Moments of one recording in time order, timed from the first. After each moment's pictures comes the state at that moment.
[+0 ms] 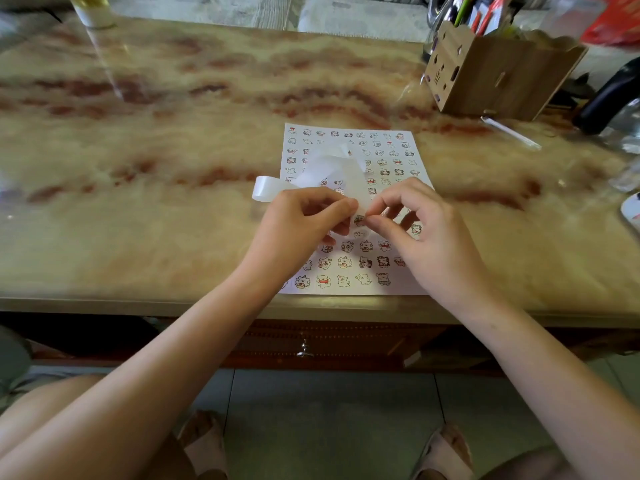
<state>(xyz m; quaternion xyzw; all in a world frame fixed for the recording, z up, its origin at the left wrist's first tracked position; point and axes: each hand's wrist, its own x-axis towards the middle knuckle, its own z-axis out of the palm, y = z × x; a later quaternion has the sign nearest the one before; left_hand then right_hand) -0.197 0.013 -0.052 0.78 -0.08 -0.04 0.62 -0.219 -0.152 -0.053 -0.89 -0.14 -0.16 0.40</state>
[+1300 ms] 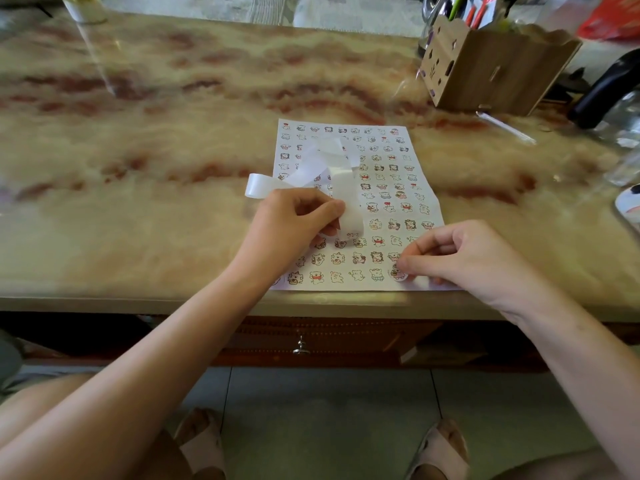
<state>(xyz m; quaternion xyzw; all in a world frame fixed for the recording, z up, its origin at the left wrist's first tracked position) -0.193 0.013 -0.060 0.80 -0.05 -0.04 0.59 -0.241 -0.185 -0.036 -0.86 0.08 0.12 0.49</state>
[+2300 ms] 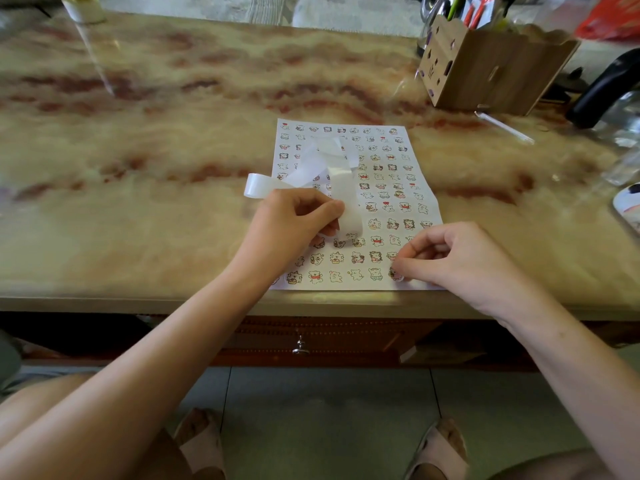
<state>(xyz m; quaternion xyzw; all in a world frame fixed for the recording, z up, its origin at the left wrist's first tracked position) -0.193 0.012 -0.060 0.80 -0.05 -0.04 0.59 -0.241 -0.183 -0.046 -0.89 0.07 0.08 0.45</state>
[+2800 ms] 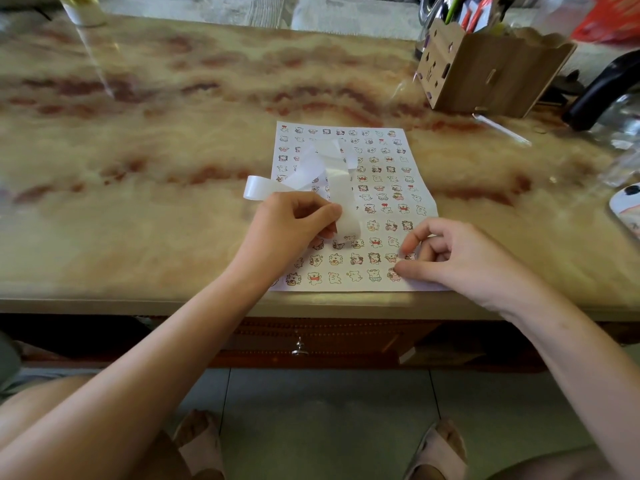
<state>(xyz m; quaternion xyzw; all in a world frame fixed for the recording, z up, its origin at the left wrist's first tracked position) -0.193 0.013 -0.061 0.81 -0.04 -0.05 0.58 -0.237 -0.192 -0.044 -0.89 0.03 0.09 0.44</state>
